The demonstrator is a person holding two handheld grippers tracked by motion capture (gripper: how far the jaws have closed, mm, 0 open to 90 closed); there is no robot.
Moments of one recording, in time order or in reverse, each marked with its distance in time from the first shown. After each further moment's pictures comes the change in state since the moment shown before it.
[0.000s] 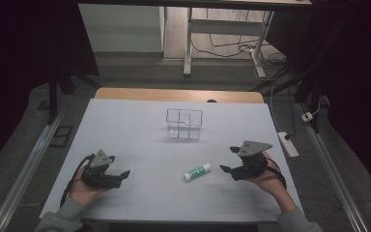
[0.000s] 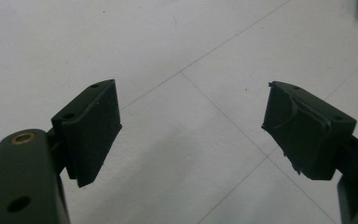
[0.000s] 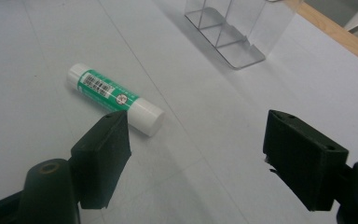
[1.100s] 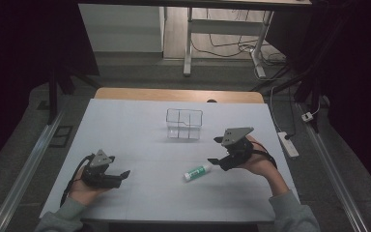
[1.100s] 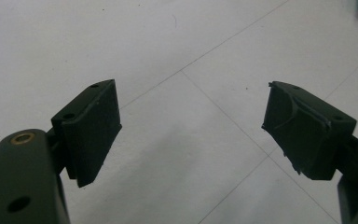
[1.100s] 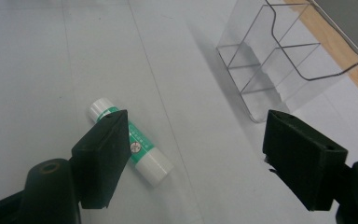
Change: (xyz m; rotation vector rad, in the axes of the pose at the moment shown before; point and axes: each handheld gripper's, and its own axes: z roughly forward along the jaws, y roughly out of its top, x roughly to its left) left arm 0.002 -0.001 0.001 0.000 -0.007 -0.004; right arm -0.005 0.059 0.021 0.047 0.133 -0.185
